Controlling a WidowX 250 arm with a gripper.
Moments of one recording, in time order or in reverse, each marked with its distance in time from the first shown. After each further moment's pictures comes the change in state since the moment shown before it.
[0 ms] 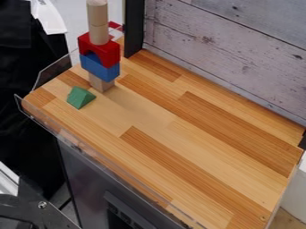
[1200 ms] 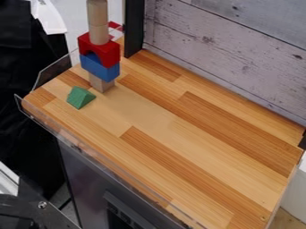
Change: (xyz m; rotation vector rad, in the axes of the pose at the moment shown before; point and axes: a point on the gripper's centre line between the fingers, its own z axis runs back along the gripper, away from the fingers) arm 0.034 0.010 -0.026 -0.045 0.074 0.000
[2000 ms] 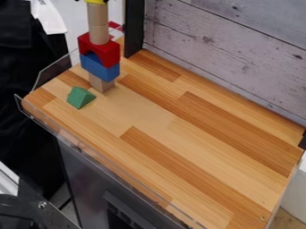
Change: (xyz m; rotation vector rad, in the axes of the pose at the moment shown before) arm 0.005 0.001 -0.013 -0.006 0.030 0.005
